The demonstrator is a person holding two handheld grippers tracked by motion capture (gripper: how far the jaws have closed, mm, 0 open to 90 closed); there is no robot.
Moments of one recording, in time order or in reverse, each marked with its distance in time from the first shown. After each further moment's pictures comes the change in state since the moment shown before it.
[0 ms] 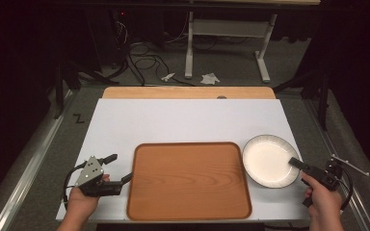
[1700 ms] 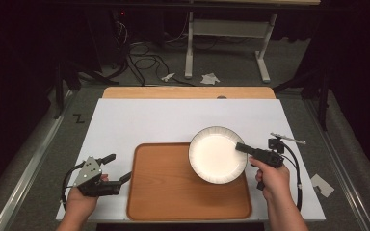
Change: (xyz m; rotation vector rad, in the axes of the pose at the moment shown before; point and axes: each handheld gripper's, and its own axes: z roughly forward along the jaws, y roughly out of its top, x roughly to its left) left arm 0.002 -0.001 -0.002 -0.004 0.010 -0.008; right arm 0.127 -0.032 0.095 0.208 0.199 -0.235
